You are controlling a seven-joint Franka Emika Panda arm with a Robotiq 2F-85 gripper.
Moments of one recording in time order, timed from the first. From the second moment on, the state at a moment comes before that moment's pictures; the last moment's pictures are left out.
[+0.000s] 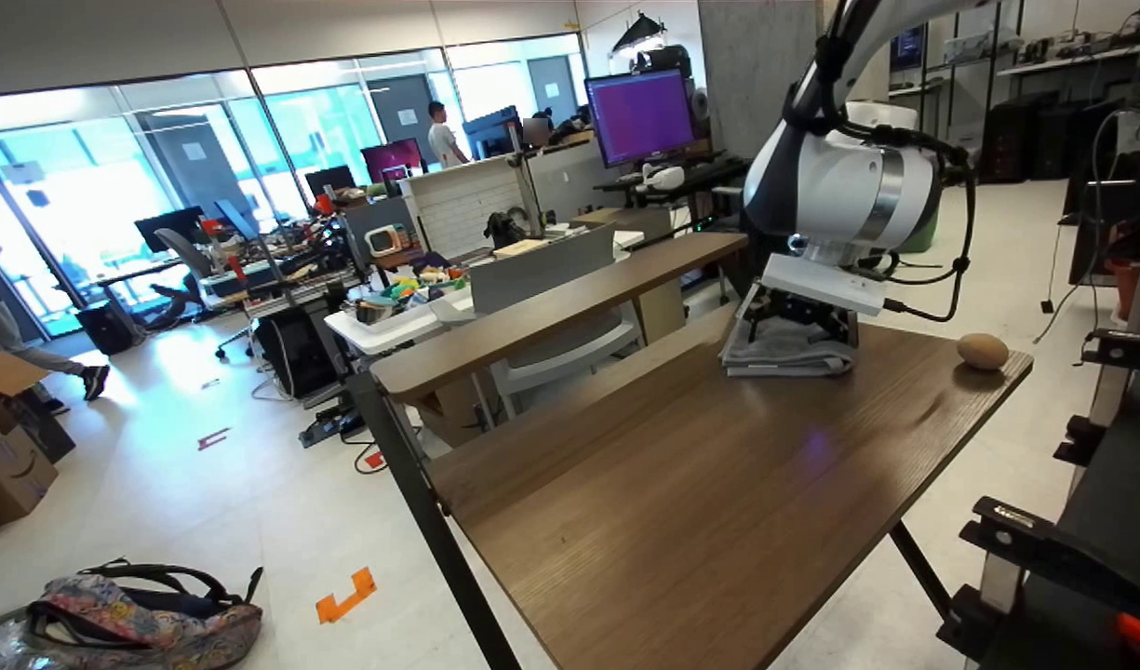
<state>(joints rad) -0.29 1.06 0.11 -1.62 0.58 2.97 0.24</state>
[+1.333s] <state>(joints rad) -0.23 1.08 0.49 -1.72 0.66 2.78 0.23</state>
